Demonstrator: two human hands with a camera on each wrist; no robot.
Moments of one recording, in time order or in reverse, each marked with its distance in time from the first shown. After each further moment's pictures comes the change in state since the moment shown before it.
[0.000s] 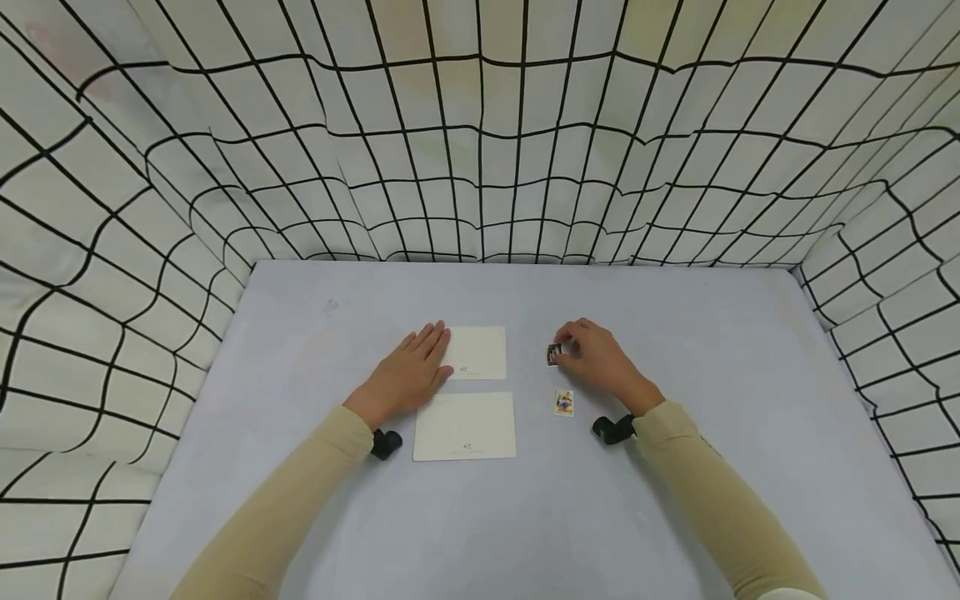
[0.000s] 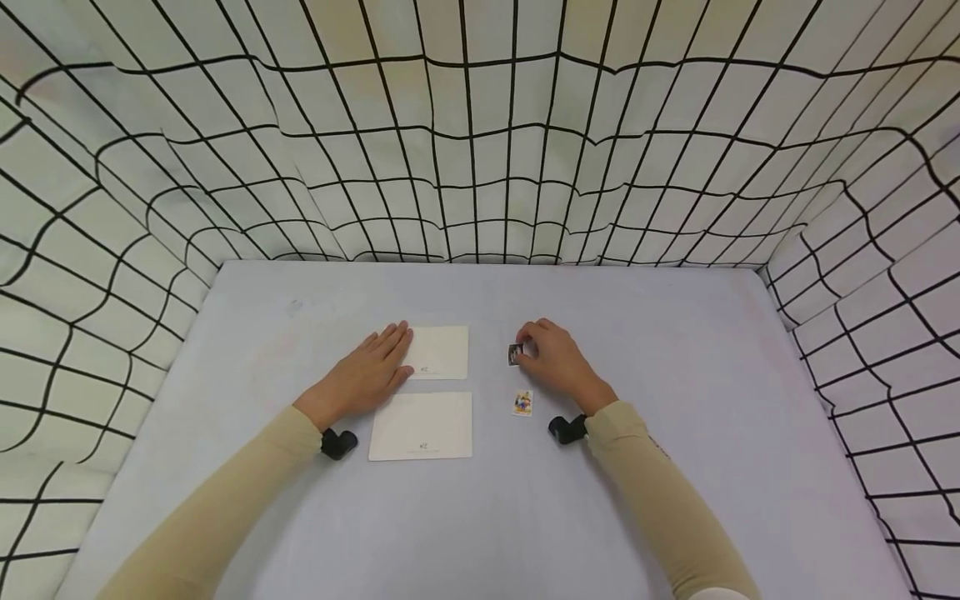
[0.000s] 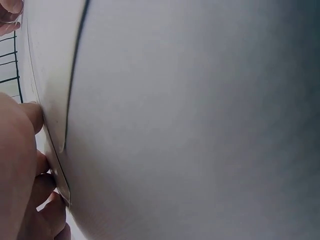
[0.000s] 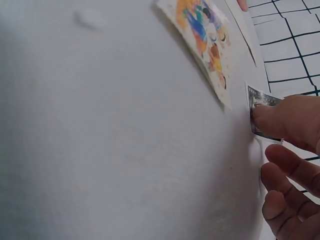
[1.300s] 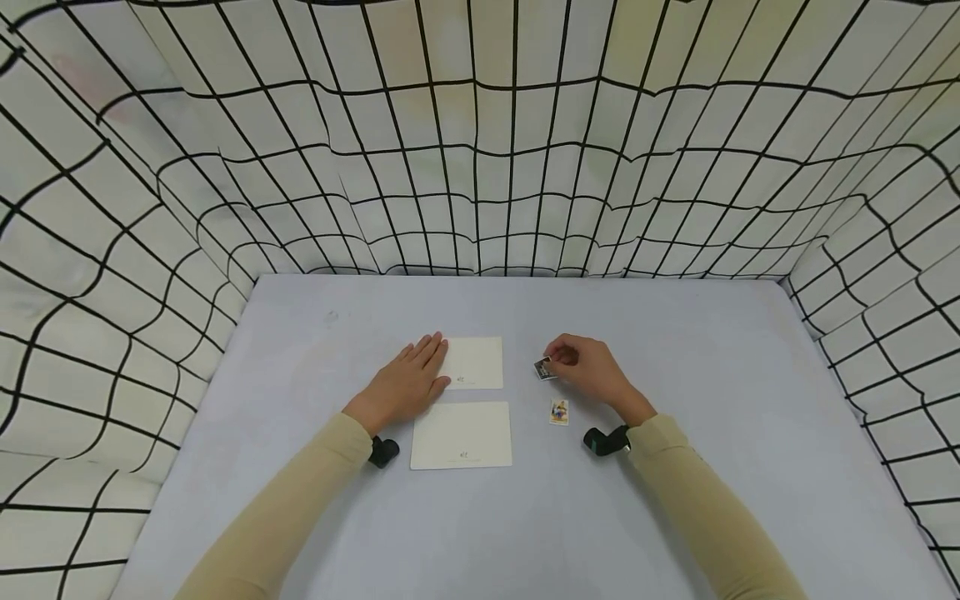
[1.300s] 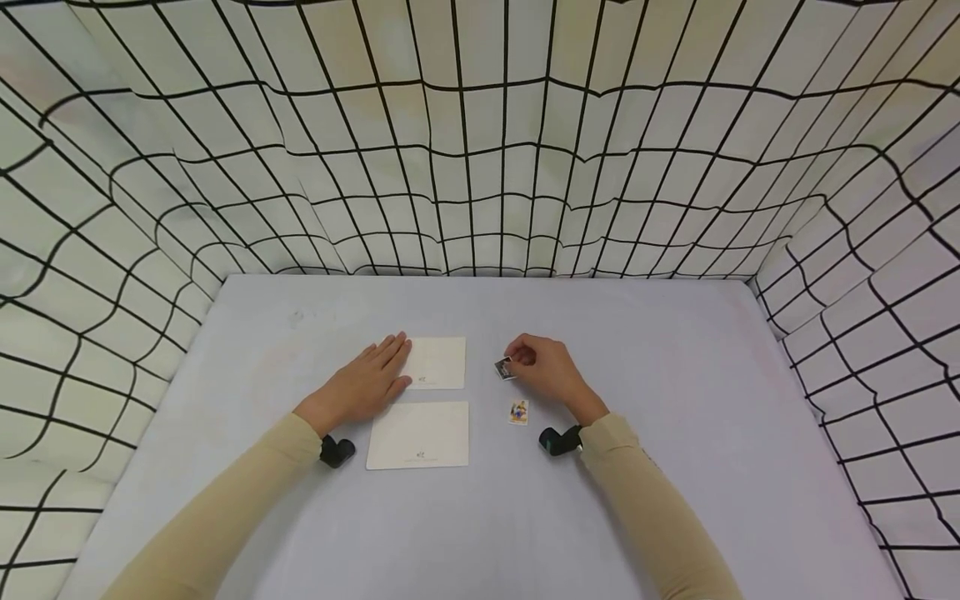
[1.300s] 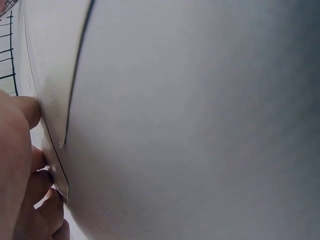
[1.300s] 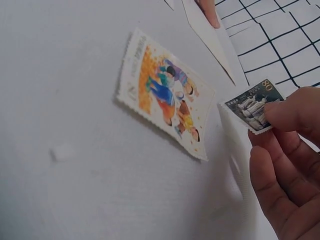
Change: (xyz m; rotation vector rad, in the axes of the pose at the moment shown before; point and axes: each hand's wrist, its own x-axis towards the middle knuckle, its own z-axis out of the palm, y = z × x) left_hand -0.002 0.003 -0.003 0.004 -0.011 -0.014; right_hand -0.008 -0.006 0.001 0.258 0.050 0.004
